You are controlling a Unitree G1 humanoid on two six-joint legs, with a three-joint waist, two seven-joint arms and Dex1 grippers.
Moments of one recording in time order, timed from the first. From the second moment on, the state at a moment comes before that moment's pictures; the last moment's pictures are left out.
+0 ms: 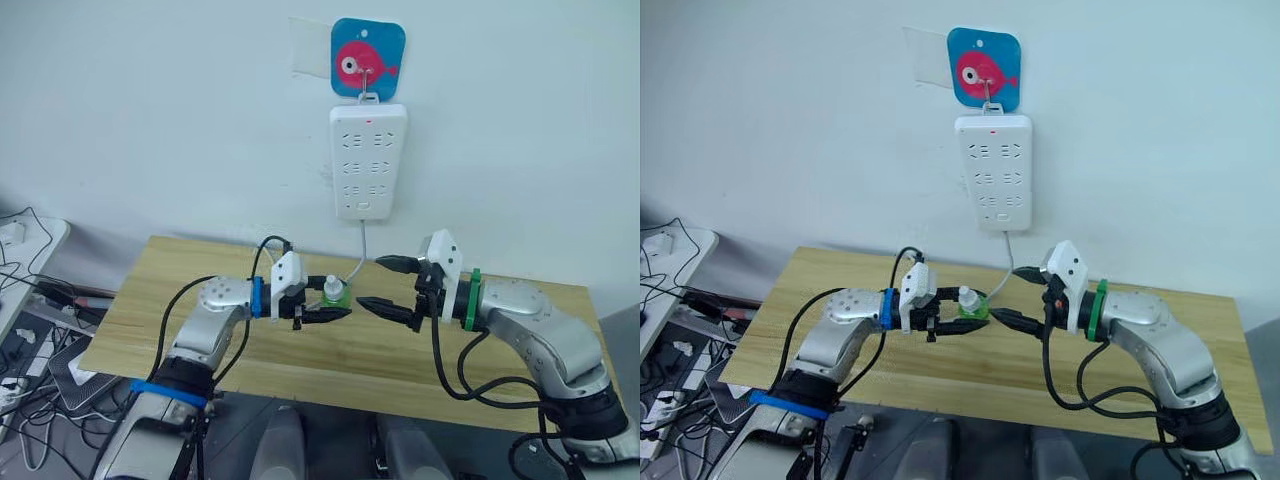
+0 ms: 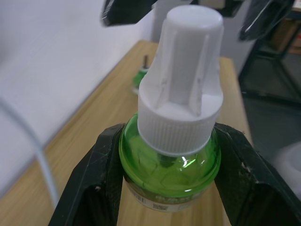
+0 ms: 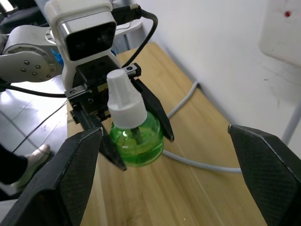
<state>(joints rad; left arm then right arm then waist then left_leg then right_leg) -0.50 0.44 -0.21 0.24 -0.32 0.08 -1.30 -0.29 -0.51 0.12 -0.46 0.49 0.69 0.71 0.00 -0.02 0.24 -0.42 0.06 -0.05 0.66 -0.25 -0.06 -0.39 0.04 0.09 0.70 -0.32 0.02</state>
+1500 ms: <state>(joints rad) -0.66 0.40 -0.27 0.38 -0.28 0.02 -1.61 -0.69 -0.53 0.36 0.06 0.41 0.34 1.39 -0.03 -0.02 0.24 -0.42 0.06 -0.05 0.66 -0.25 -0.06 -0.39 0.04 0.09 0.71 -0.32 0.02</state>
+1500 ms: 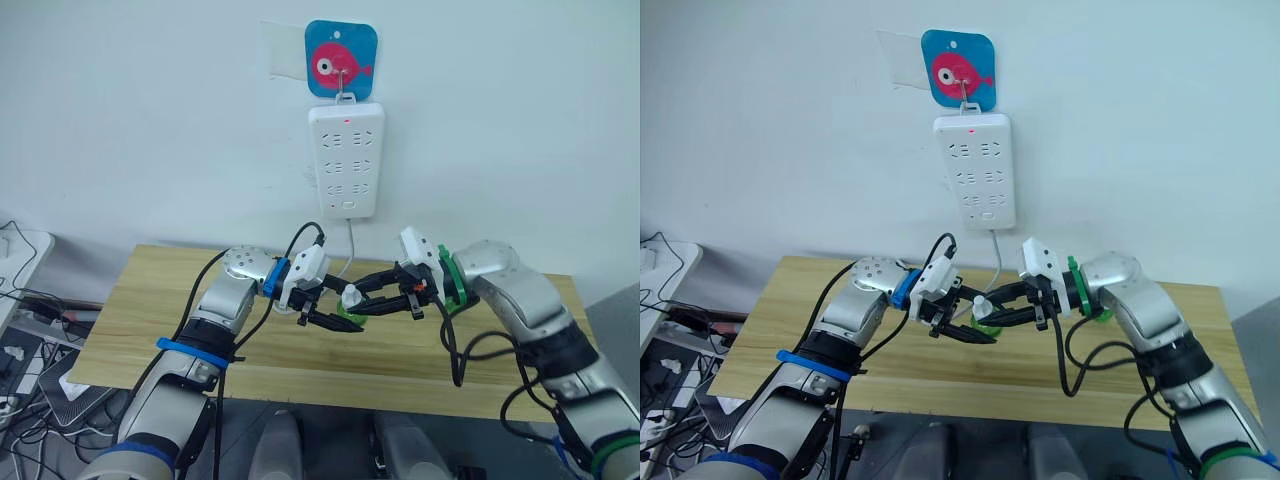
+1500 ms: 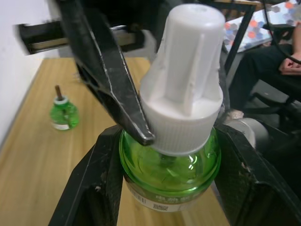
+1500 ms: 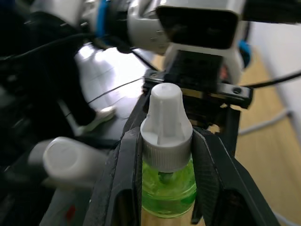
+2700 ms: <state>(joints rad) -0.76 0.34 -0.27 0.58 -0.22 -0.07 -1.47 -0.24 -0.40 0.17 -0.53 0.36 0.69 0.59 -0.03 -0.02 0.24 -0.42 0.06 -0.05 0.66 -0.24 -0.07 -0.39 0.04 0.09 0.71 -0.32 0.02</state>
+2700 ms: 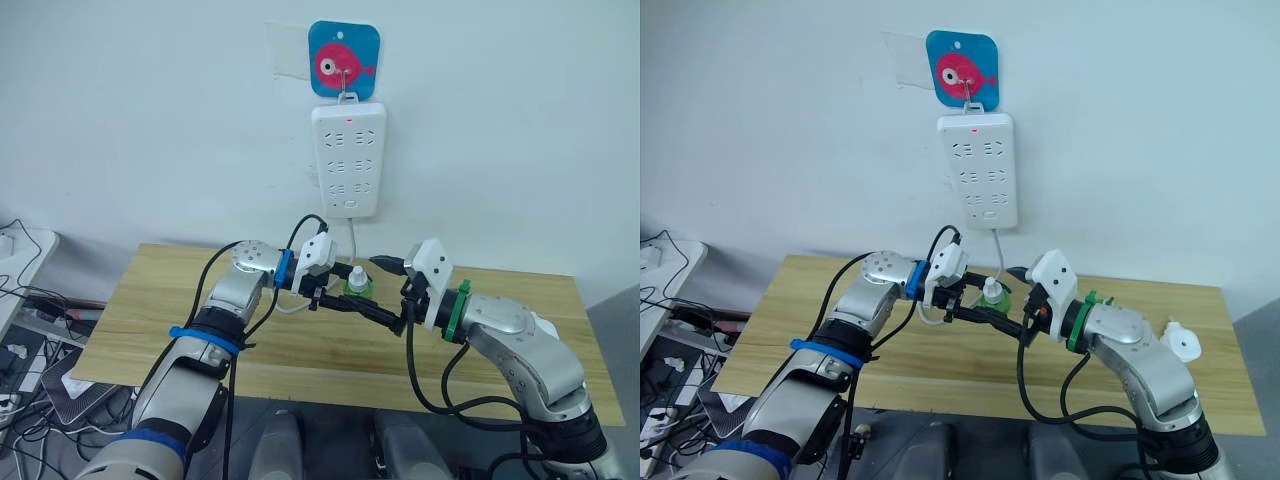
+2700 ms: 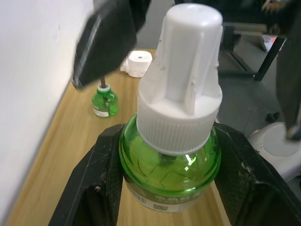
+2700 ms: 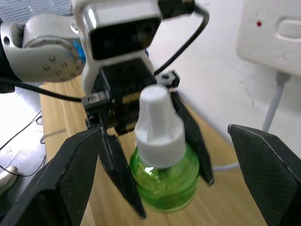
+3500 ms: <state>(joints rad) -0.76 0.33 -0.27 0.59 -0.22 -0.08 -1.47 -0.23 -0.37 0.20 -0.52 0.36 0.67 0.53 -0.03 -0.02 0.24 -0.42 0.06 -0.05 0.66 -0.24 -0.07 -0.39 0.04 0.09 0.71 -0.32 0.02</state>
